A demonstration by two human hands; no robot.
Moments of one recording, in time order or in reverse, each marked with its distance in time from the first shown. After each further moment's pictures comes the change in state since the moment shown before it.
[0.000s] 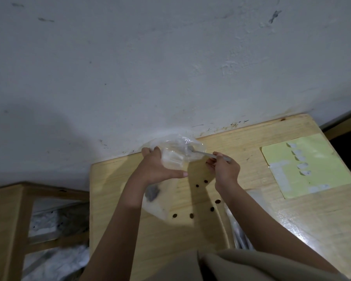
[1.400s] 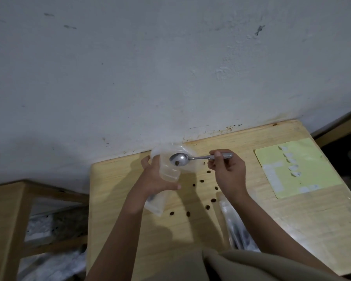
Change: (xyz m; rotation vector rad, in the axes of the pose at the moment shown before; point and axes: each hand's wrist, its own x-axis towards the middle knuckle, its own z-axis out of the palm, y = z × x) left_hand -0.010 -0.033 0.030 -0.112 0.043 0.086; right_hand -0.052 -0.024 -0.039 -0.263 -0.341 -0.659
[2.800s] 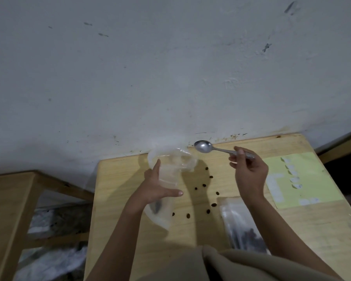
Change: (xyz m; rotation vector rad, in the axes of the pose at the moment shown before) left_hand -0.025 -0.015 0.004 -0.235 -0.038 -0.092; right_hand 0.023 0.000 -0.025 0.037 0.154 -0.134
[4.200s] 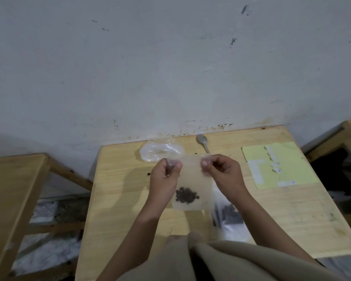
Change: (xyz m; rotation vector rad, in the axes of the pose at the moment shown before) left_hand -0.098 0.044 0.090 -0.452 0.451 0.323; right_hand -0.066 -0.040 -0.054 0.081 -0.540 0.122
